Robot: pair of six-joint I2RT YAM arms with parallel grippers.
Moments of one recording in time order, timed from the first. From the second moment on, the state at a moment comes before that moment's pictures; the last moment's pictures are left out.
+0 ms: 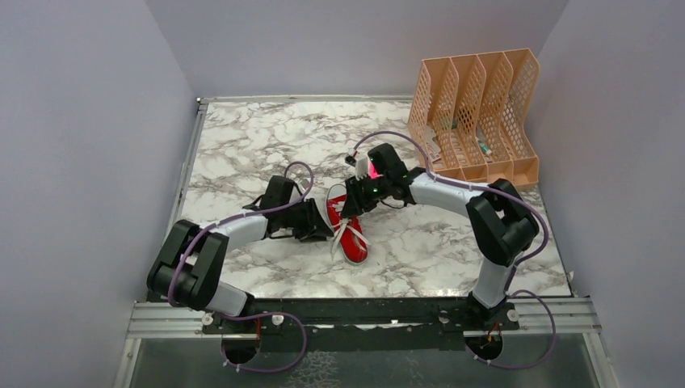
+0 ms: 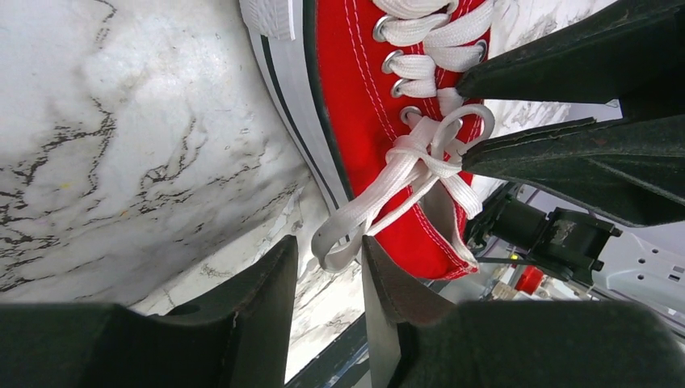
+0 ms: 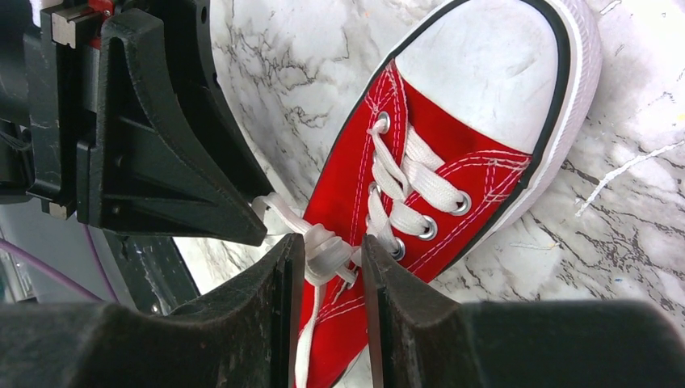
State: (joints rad) left arm -0.39 1.45 0.58 -0.05 0.62 -0.74; right arm 0.65 1.82 1.14 -0.15 -0.60 0.21
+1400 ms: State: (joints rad) left arm -0.39 1.54 0.66 -0.25 0.49 -0.72; right arm 0.57 1.70 0.96 -0.08 -0.30 0.47
